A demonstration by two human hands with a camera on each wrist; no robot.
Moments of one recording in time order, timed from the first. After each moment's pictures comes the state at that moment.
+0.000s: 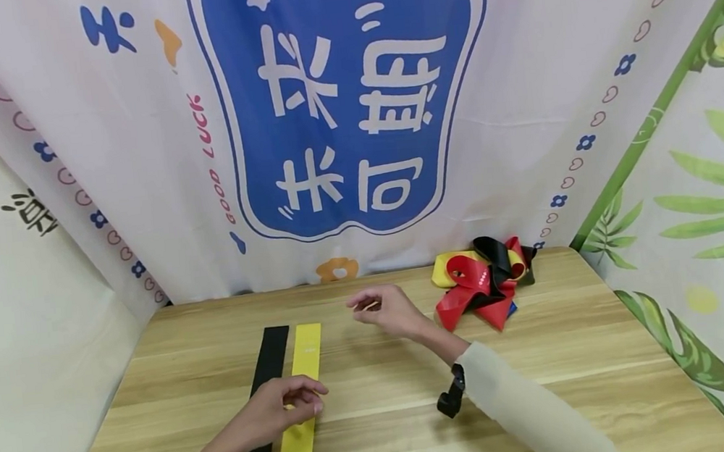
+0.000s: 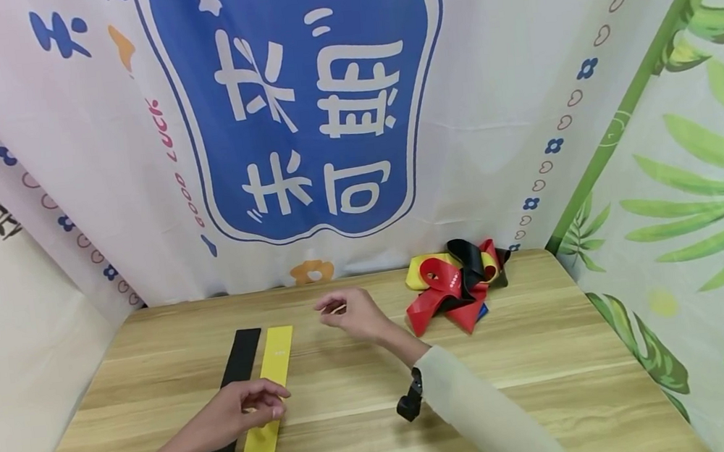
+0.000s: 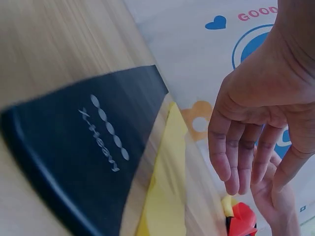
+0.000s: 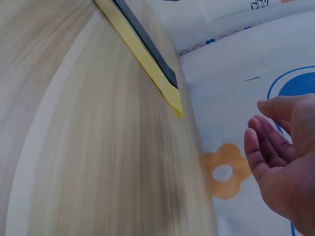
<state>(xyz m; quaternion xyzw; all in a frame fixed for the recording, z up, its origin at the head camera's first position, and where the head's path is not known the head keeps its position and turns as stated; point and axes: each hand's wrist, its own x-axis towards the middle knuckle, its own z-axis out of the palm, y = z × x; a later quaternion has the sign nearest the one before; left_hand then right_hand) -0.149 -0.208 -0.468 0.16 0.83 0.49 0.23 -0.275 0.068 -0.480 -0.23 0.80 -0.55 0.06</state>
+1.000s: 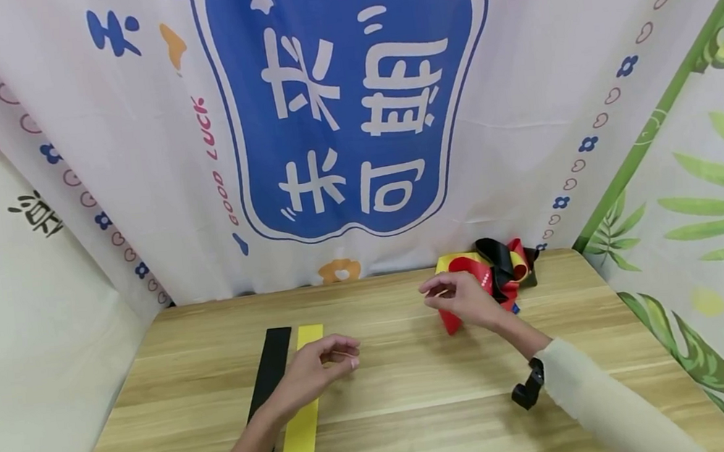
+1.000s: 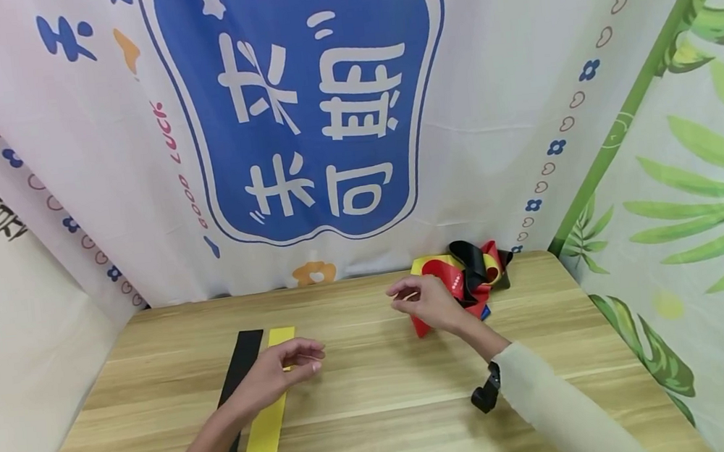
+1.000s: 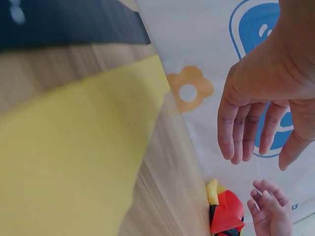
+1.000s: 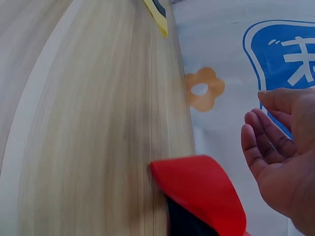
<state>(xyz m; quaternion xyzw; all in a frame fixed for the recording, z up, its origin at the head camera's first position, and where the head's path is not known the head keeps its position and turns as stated) -0.186 -0.150 -0.471 0.16 0.81 0.55 0.13 -0.274 0.191 -0.470 -0.21 0.83 -0.51 0.02</state>
